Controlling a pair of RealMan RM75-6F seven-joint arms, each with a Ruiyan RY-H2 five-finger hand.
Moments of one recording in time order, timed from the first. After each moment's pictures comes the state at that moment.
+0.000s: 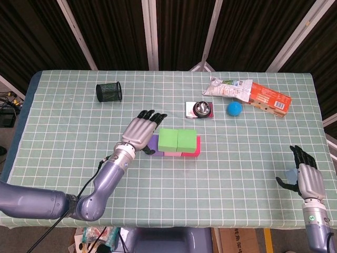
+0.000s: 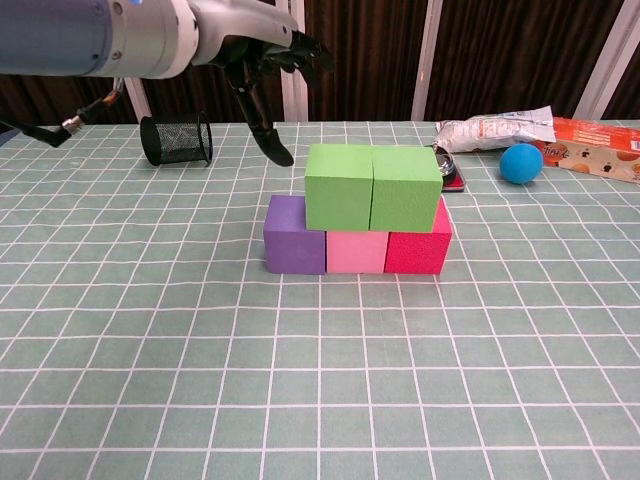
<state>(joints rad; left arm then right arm) -1.23 -1.36 -0.27 -1.91 0.35 1.12 0.71 0.17 -1.18 0.16 -1.67 -1.13 1.25 0.00</state>
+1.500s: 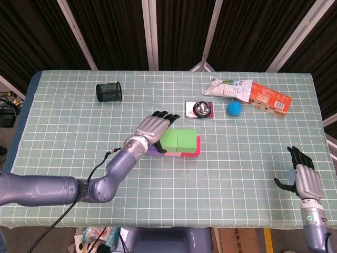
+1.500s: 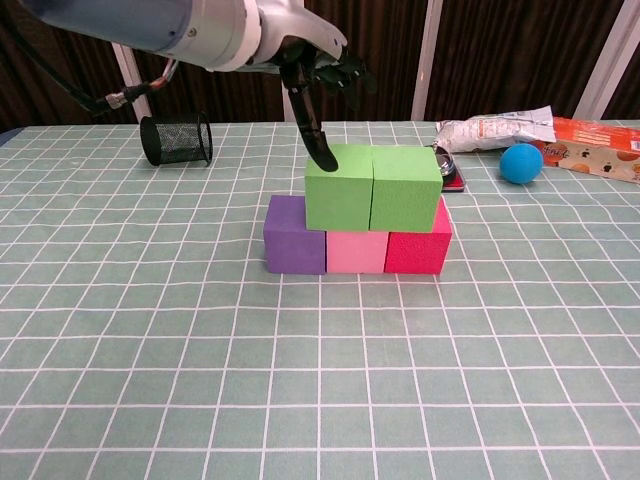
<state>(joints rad) -1.44 -1.37 -0.26 -1.69 0.11 0.82 0.63 0.17 -1.18 0.16 -1.67 -1.13 1.24 -0.01</state>
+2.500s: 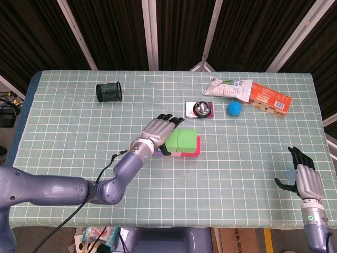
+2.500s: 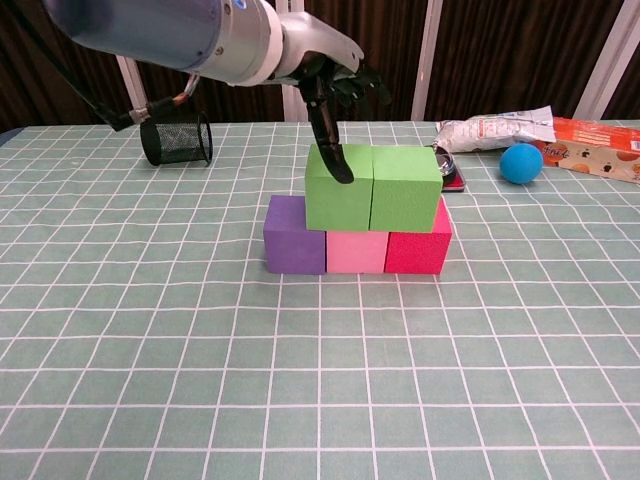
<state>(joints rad) -1.47 -1.39 -0.23 -1.71 0.14 0.88 0.59 0.17 -1.18 0.16 -1.67 -1.12 1.23 0.00</state>
